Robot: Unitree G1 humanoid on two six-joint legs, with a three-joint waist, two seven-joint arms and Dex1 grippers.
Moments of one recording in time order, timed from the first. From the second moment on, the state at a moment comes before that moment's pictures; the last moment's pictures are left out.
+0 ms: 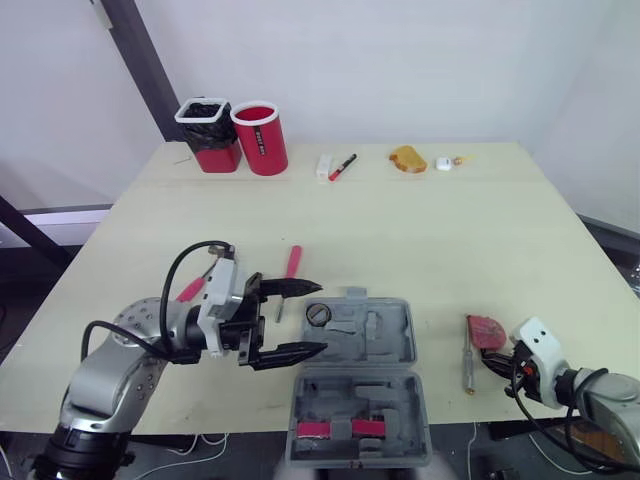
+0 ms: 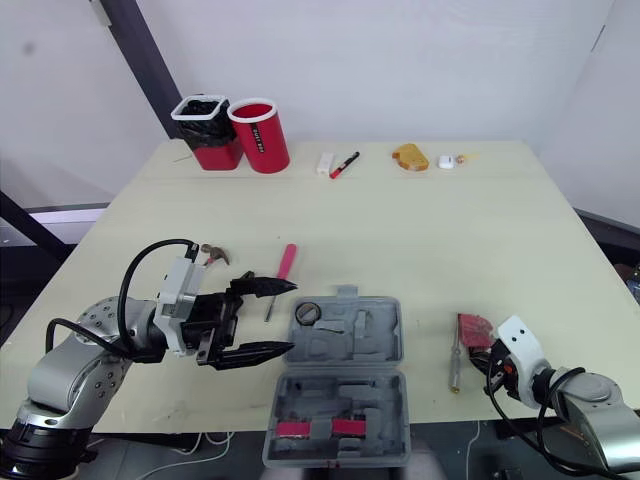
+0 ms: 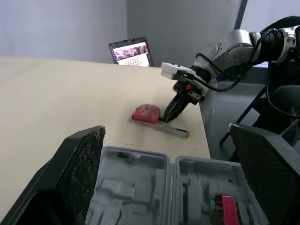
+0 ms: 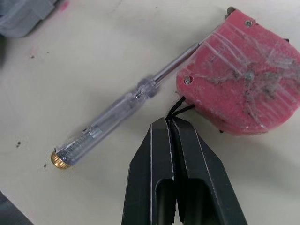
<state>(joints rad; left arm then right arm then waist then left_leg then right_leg) -0.12 0.75 0.11 -0.38 -0.69 0.34 -1.24 0.14 -0.67 -0.09 -0.22 0.28 0.58 0.75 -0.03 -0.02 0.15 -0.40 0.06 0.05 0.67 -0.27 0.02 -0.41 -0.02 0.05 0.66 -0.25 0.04</state>
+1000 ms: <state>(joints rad) -0.13 0.75 0.08 -0.38 -0.69 0.35 -1.22 0.23 -0.72 -0.15 -0.20 0.32 0.57 0.79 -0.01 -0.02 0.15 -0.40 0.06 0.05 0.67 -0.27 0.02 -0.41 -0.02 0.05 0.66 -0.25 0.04</state>
